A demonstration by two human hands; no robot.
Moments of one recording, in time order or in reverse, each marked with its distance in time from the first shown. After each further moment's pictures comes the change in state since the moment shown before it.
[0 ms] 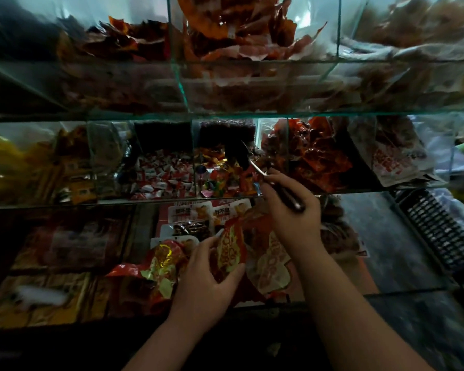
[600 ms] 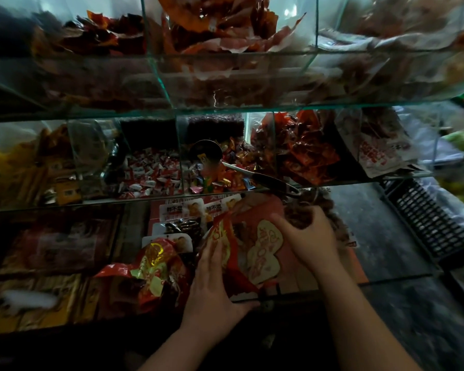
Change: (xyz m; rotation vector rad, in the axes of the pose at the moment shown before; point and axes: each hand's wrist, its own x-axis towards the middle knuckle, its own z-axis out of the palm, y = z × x) left_hand -0.015 -0.021 0.040 0.247 -0.159 0.053; right_hand -0.013 0.048 -0.074 -0.623 -0.004 0.444
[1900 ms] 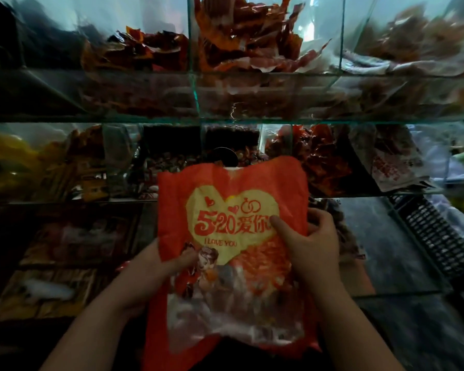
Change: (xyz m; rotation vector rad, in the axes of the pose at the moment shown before) left_hand -0.002 -0.020 -0.142 -0.856 -0.124 -0.221; right_hand -0.052 -0.046 0.014 0.411 0.070 -0.154
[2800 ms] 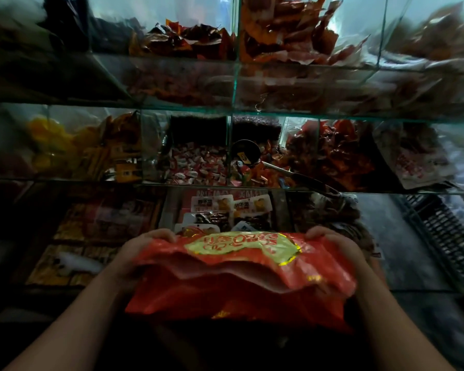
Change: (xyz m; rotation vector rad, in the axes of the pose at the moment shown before) left_hand -0.024 -0.012 -0.064 -0.217 0.038 0.073; right_hand 0.002 0.019 -0.025 0.374 -0.528 0.416
